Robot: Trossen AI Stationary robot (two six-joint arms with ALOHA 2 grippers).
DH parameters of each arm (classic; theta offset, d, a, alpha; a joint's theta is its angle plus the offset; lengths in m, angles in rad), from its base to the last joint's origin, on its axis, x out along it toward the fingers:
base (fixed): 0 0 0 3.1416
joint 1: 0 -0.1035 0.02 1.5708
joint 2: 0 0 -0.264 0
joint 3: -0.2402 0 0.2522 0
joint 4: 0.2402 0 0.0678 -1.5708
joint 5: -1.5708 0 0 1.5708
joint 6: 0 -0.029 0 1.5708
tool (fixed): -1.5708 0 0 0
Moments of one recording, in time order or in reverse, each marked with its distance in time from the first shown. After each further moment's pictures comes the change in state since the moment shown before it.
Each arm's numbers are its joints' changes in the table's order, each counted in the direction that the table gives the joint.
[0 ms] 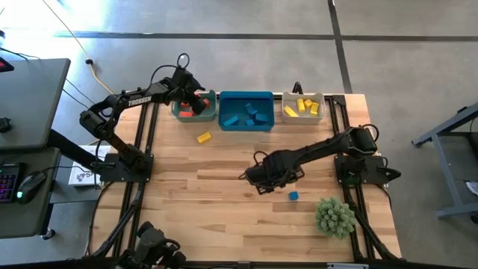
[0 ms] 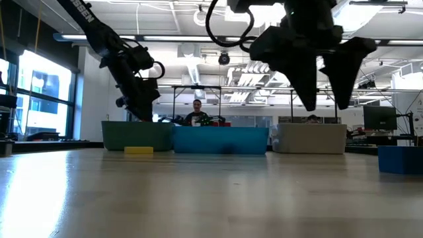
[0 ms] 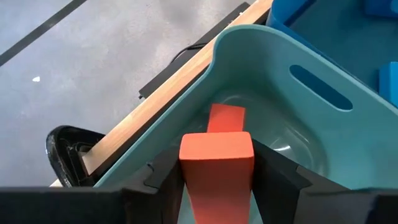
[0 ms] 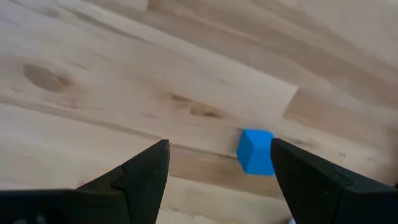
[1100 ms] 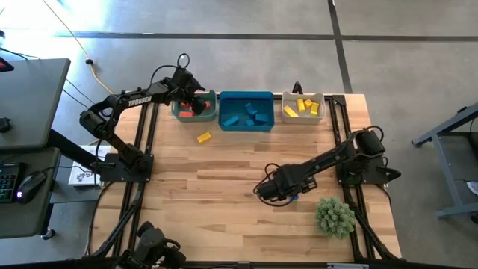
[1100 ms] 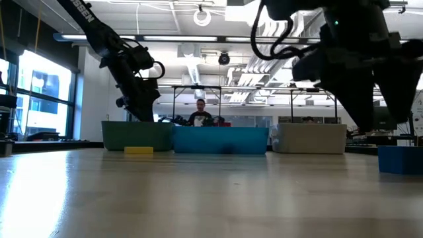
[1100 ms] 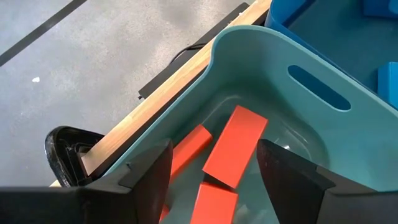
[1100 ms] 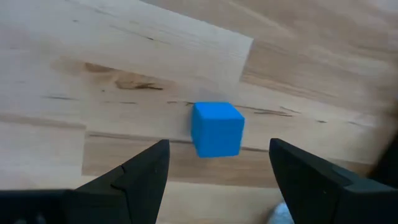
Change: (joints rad) left arm 0.000 0.000 0.000 0.000 0.000 0.000; right arm -0.124 -0.053 0.181 -0.023 0.007 -0.220
